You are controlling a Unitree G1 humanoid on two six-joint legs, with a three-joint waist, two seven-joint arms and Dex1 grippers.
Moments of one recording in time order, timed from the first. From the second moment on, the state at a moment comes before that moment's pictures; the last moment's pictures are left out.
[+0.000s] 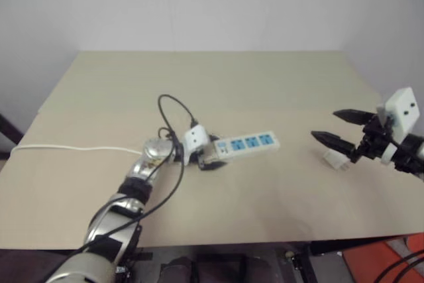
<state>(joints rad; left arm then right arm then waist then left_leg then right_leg) -0.78 0.26 -0.22 0.79 -0.04 -0.22 -1.02 -0.21 -0.95 -0.42 -0.32 0.57 0.64 0.84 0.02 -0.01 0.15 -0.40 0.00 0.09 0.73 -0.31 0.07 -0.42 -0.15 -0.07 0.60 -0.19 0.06</state>
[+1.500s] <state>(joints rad) -0.83 0.16 -0.10 1.05 -0.07 -0.41 -1.10 -0.12 -0.95 -0.41 -0.33 0.60 0.60 1.00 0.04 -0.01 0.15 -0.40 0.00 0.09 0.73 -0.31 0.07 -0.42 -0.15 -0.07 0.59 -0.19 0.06</state>
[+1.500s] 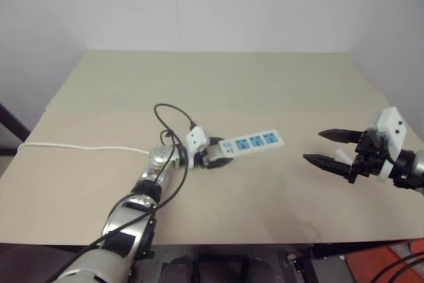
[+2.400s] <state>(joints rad) -0.57 0.30 -0.16 0.51 -0.17 -0.15 -1.37 -0.31 -1.15 -0.32 0.01 0.49 0.74 0.97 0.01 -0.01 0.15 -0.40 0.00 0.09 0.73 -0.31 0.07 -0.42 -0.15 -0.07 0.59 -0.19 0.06</state>
